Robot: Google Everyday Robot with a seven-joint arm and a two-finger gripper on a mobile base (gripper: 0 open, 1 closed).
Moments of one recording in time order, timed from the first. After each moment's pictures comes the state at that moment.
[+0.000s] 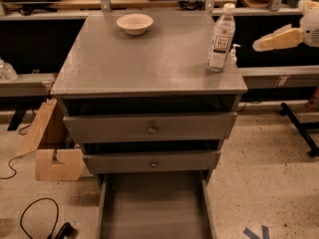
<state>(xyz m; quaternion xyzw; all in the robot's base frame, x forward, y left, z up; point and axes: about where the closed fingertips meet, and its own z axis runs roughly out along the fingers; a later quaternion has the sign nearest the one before) 0.705 -0.332 0.979 -0.35 0.73 0.06 0.59</state>
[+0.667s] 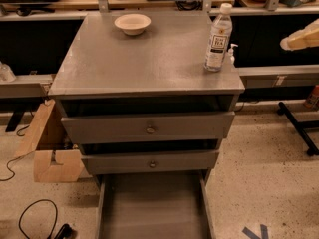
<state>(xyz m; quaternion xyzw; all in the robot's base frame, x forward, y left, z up) 0.607 -0.342 1.058 -0.39 0.69 -0.15 0.60</state>
